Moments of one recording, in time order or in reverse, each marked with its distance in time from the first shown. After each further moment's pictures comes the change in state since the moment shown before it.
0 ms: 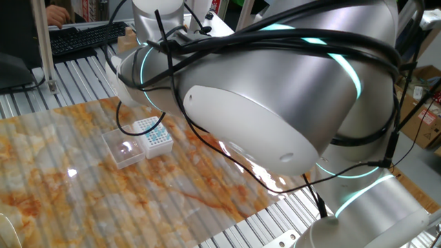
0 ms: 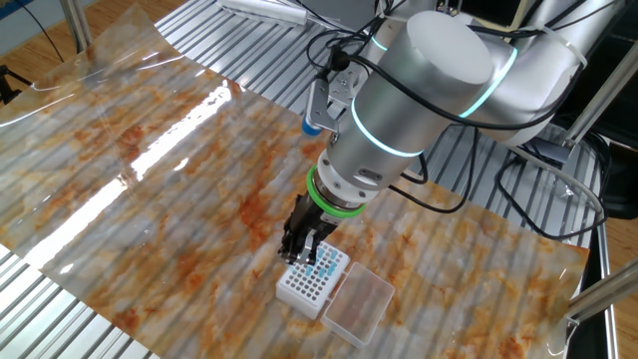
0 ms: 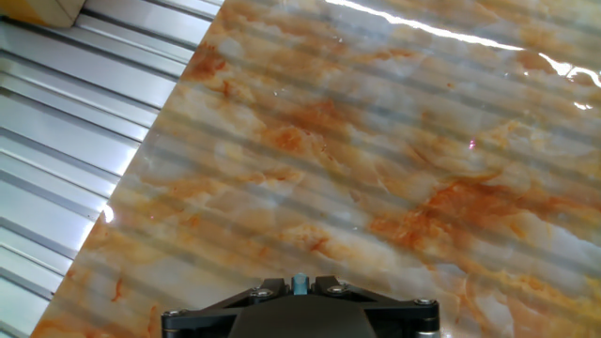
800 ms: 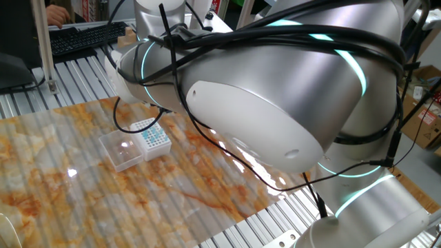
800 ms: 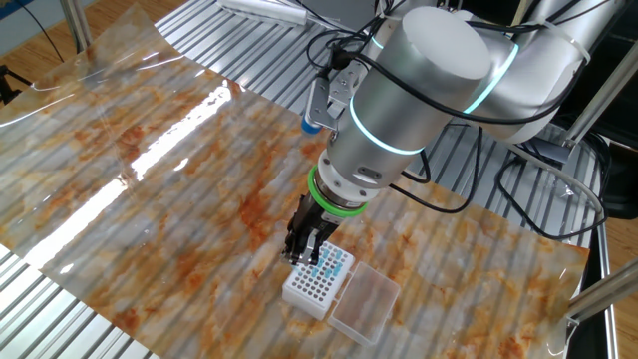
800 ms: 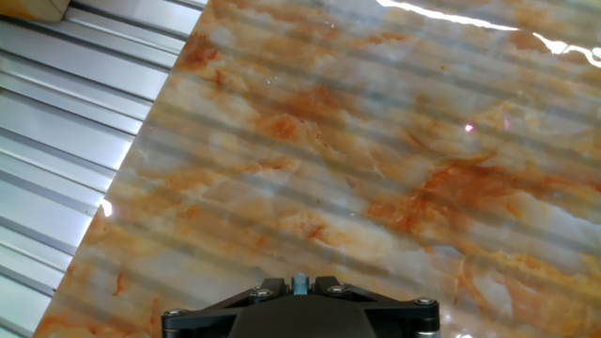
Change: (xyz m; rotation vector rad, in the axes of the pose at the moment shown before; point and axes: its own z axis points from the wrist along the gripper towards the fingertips) arm 0.006 0.000 -0.002 0.004 0.025 0.032
